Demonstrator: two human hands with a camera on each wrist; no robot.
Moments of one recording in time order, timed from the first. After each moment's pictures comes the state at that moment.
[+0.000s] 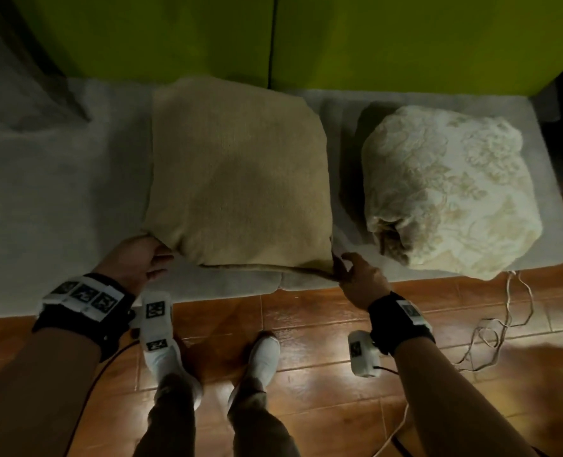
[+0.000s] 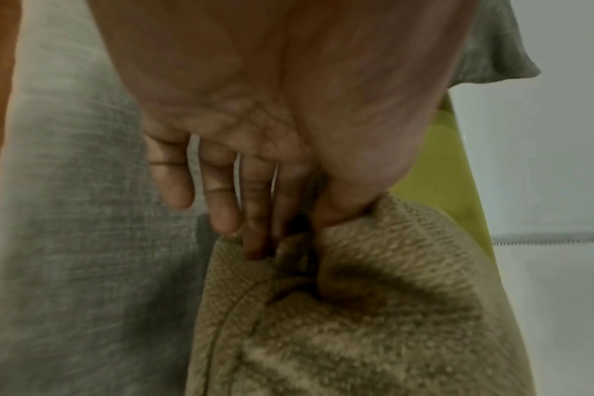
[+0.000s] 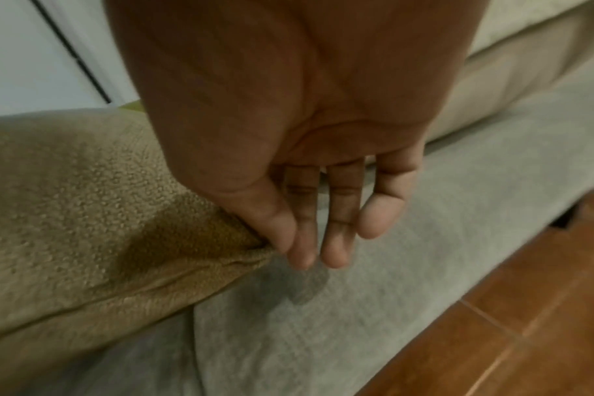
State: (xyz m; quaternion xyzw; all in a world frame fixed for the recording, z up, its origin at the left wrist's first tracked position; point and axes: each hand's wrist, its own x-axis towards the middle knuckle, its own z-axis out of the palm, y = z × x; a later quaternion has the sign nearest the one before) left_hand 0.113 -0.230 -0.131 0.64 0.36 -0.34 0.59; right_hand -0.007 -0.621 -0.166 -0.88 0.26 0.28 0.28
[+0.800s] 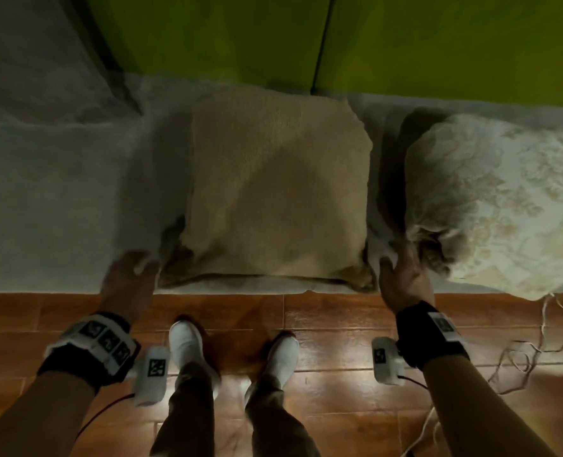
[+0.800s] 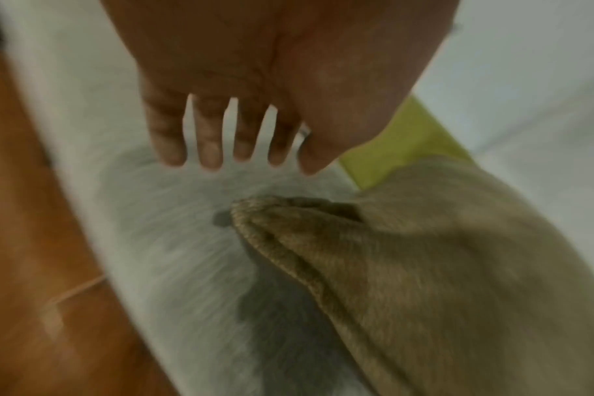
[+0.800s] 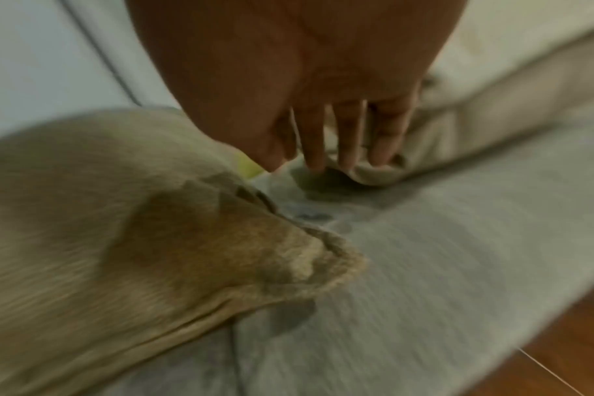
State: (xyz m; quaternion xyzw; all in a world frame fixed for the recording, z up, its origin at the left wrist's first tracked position) left_hand 0.057 -0.151 -0.130 0.87 0.28 -0.23 0.33; right_hand 0.007 -0.591 -0.135 -0.92 0.28 0.13 0.24
